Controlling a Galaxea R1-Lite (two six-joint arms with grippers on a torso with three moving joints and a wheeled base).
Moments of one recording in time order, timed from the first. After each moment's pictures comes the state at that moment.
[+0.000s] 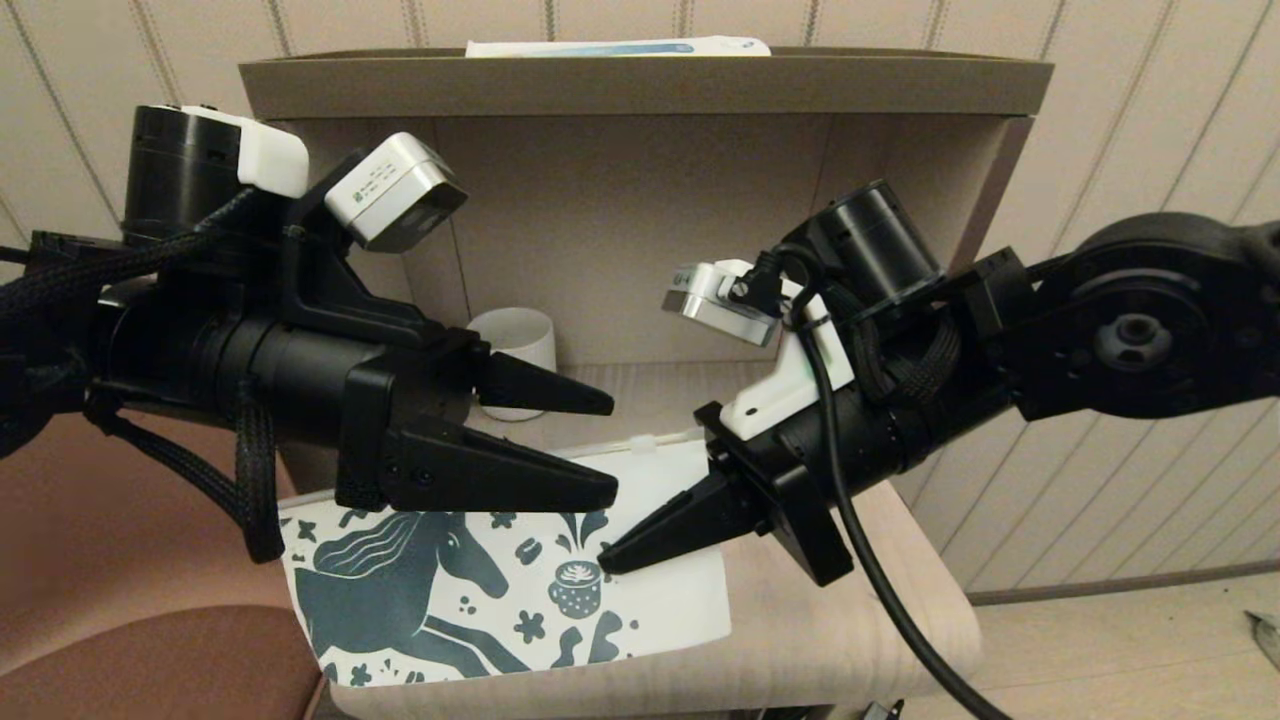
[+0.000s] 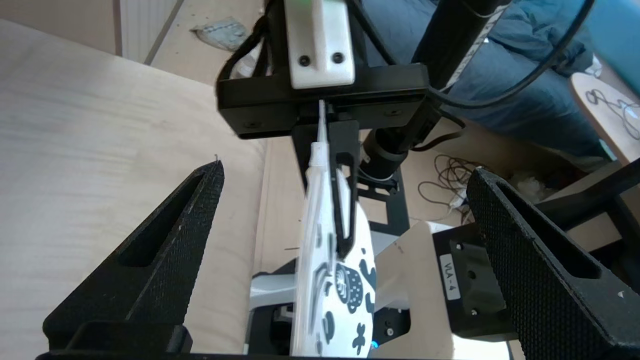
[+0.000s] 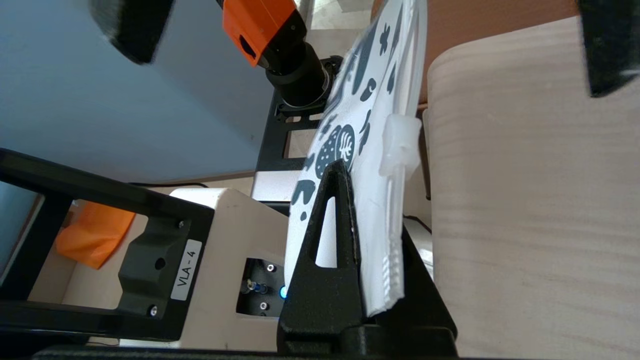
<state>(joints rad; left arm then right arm) -0.54 1.57 -1.18 0.04 -1.09 0.06 0.68 1.80 -1.51 0.42 1.03 -0.31</state>
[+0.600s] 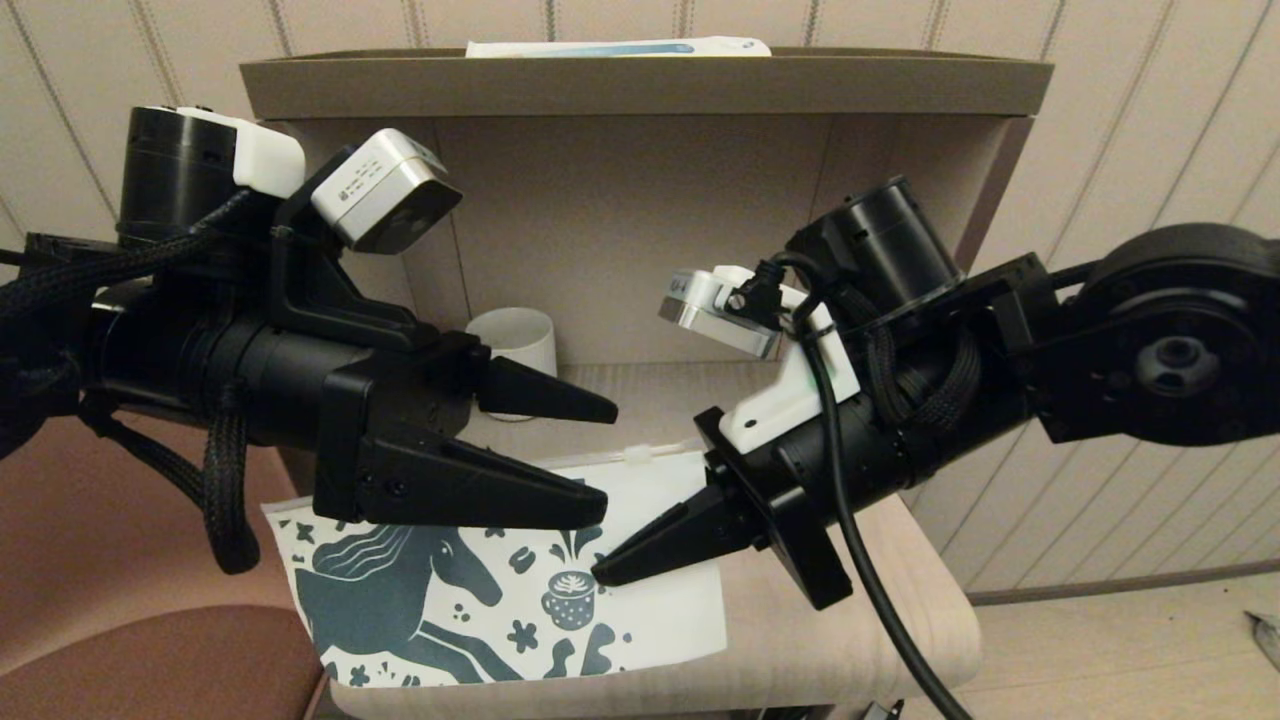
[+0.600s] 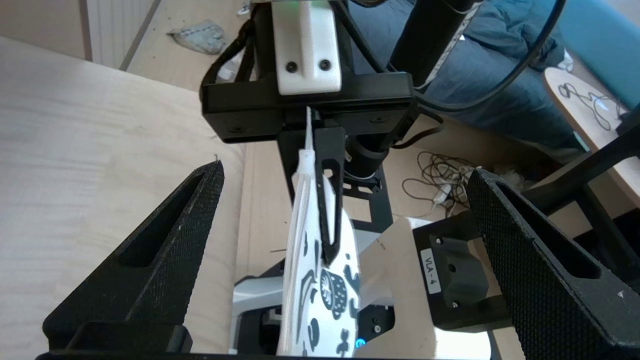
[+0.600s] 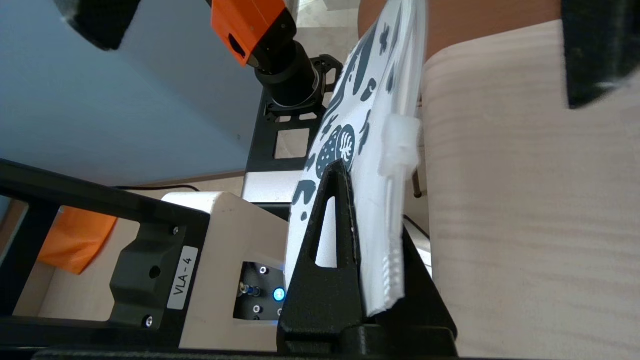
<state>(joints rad) -0.54 1.56 -1.18 0.04 -1.15 0.07 0.71 1.76 -1.46 0.35 0.97 -0.27</state>
